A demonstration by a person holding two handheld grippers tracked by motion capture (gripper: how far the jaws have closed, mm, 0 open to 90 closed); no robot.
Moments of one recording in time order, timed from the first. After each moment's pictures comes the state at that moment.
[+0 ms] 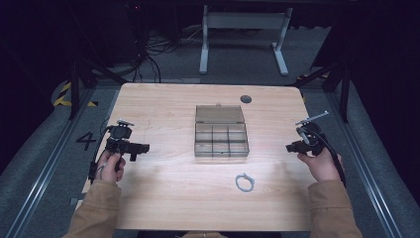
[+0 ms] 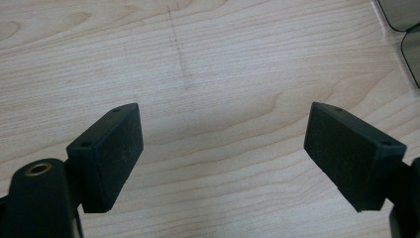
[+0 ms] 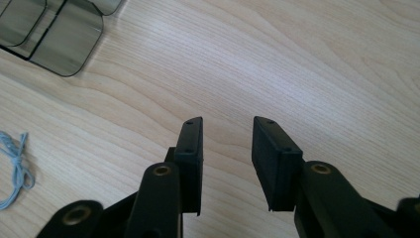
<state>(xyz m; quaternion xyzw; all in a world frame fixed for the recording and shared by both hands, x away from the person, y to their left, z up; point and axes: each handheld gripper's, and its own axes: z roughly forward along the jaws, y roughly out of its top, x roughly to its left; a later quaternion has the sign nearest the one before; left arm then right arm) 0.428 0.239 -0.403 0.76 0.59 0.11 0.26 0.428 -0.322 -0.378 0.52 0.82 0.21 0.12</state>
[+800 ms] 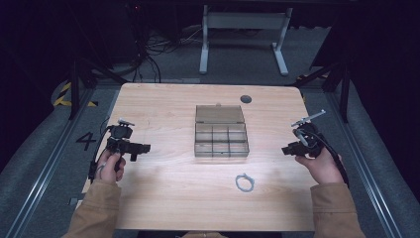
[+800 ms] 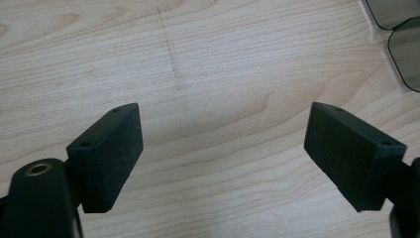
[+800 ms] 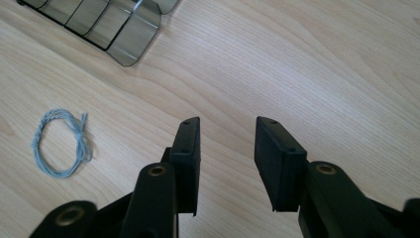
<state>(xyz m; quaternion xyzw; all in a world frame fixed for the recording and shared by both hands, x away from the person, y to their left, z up) 0.428 0.238 -0.402 0.76 0.58 0.10 0.27 0.412 -0.302 -0.357 0.49 0.84 0.21 0.10</state>
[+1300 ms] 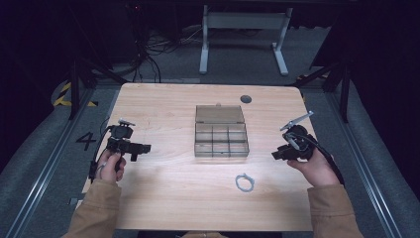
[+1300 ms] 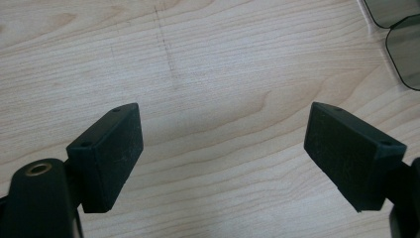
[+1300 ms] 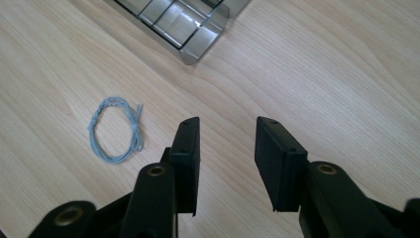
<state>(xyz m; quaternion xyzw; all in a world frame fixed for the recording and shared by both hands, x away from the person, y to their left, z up) 0.429 0.238 -0.402 0.76 0.58 0.10 0.27 0.402 -0.270 -0.350 0.42 0.88 0.21 0.07</state>
